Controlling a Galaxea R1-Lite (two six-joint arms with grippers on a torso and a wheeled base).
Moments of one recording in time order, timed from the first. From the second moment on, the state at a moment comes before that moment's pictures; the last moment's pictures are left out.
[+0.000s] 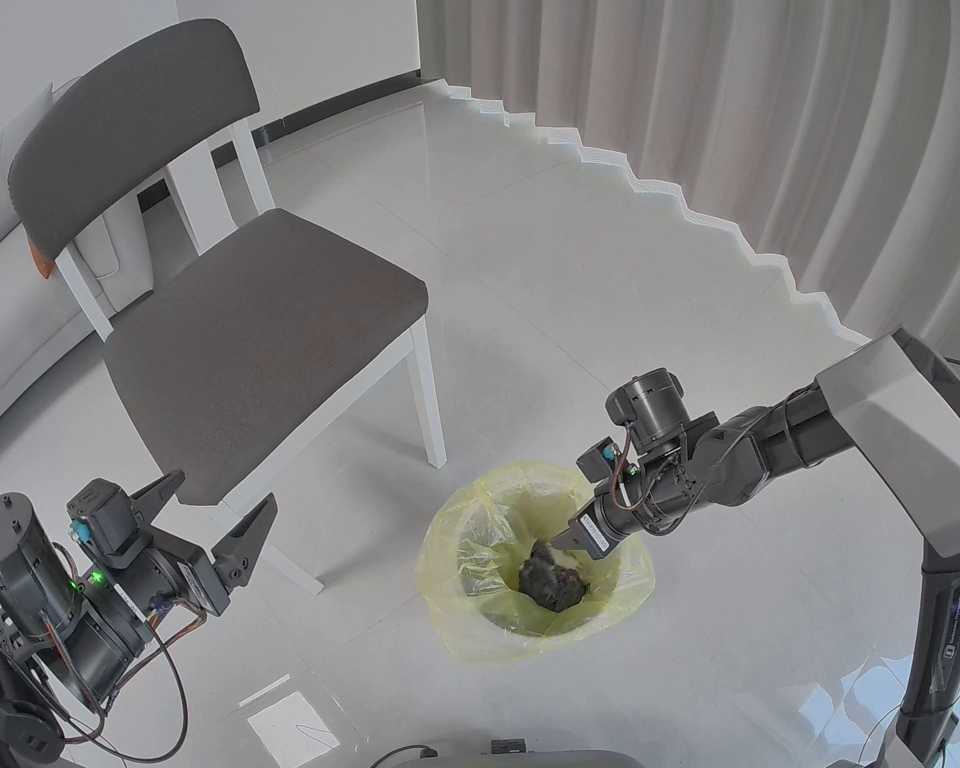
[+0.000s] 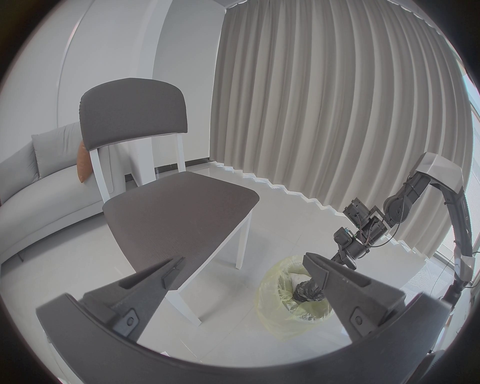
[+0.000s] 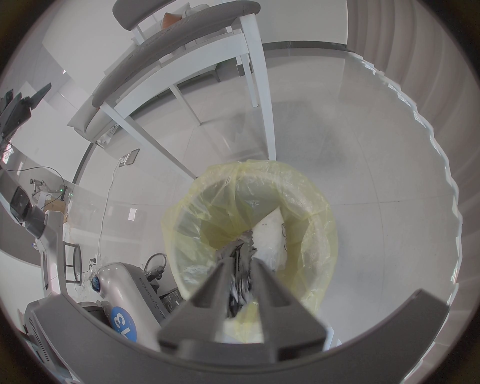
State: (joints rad) left arm -0.51 1.28 -0.14 -1.04 0.24 -0.04; right arm 0.50 2.24 -1.36 0.02 0.16 -0.23
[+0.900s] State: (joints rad) left arm -0.53 1.41 -0.16 -1.12 0.24 -0.13; right arm 0.38 2.10 -1.32 0.01 0.14 -0.13
